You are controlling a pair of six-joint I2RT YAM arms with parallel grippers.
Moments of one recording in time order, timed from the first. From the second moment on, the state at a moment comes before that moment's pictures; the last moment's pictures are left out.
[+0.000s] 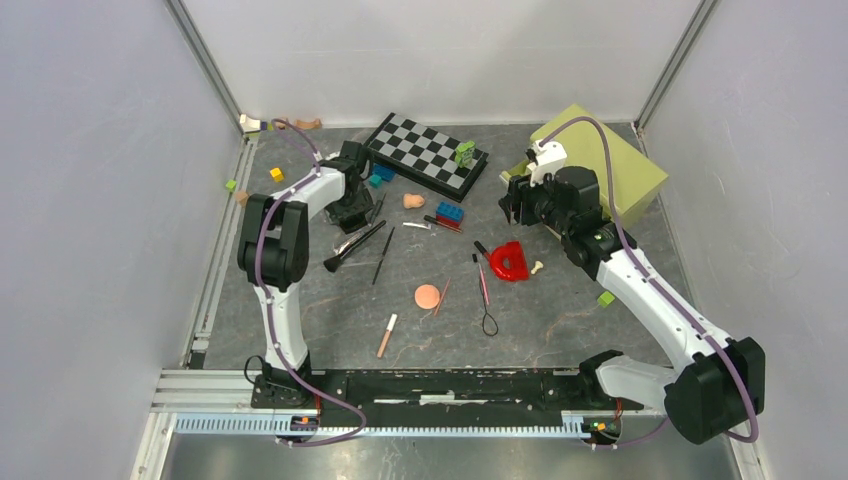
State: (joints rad) left arm -0.24 2.06 1.50 -0.64 -0.35 -0.64; right arm 0.39 1.16 0.93 -0.15 -0.07 0.09
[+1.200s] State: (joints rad) left arm -0.71 1.86 1.72 -0.49 -0.12 -0.74; right arm 0.39 0.87 0.85 -0.10 0.12 0.35
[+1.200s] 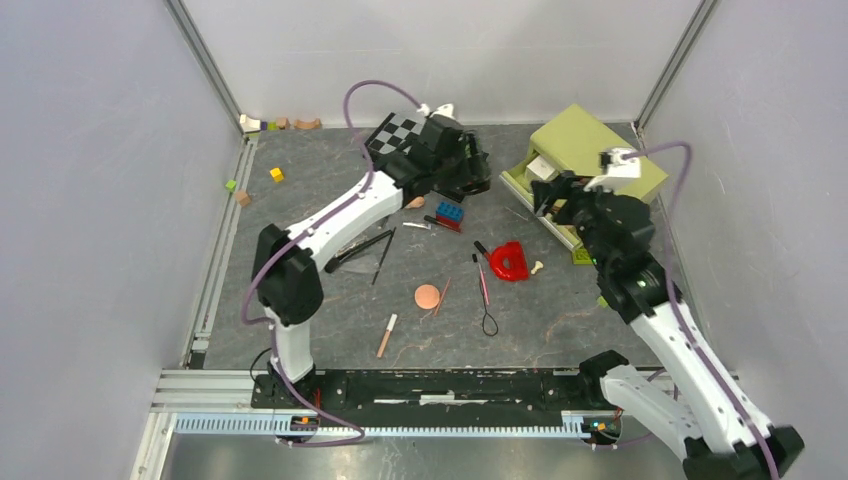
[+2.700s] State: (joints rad) left arm -0.90 2.49 2.30 -0.17 0.04 -0.34; right arm 0.39 0.57 0.96 -0.34 0.58 0.11
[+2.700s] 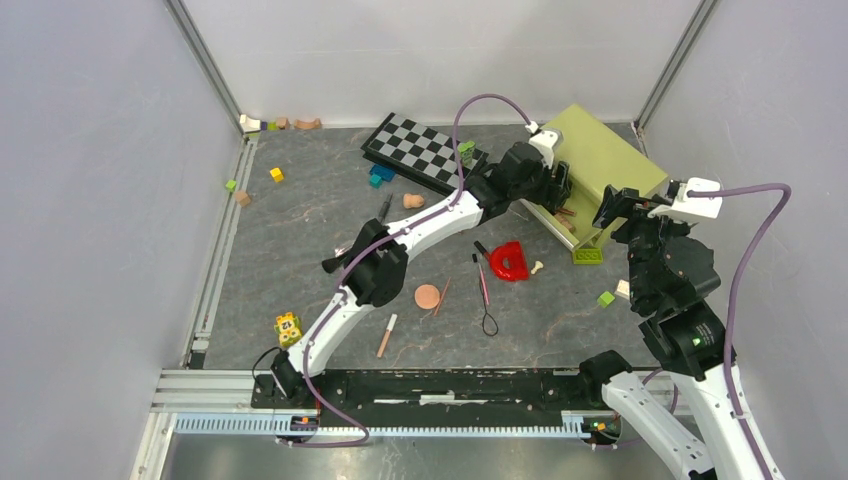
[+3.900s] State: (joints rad) left arm -0.90 2.44 2.32 -0.24 0.07 -0.32; right arm 0.39 0.61 0.98 -0.38 0.55 0.09
